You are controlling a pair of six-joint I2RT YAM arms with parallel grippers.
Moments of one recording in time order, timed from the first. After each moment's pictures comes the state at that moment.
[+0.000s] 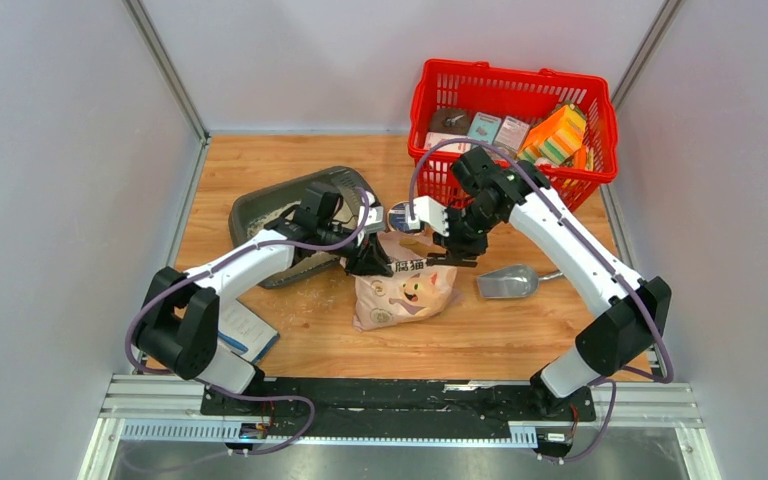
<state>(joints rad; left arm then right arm) -0.52 1.49 0.97 -0.23 1.06 0.44 0.55 1.55 1.58 -1.30 -0.37 -0.97</state>
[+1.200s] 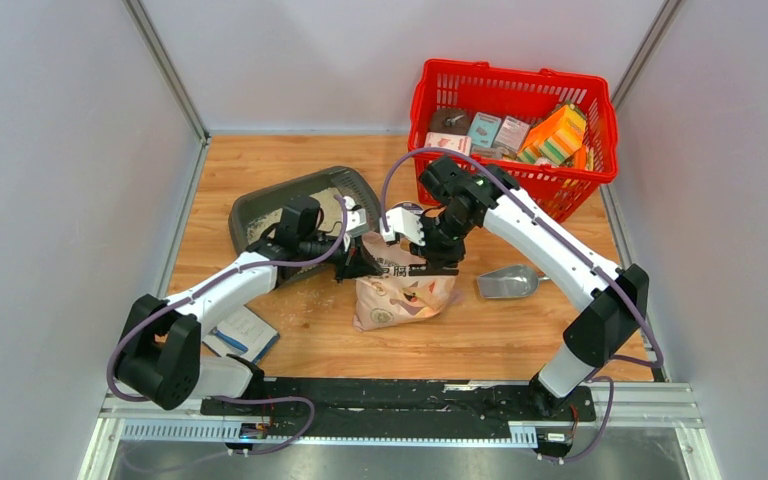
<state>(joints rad) -0.48 1.33 0.79 -0.06 0.98 0.28 0.69 1.63 1.65 -1.31 -0.36 -0.91</state>
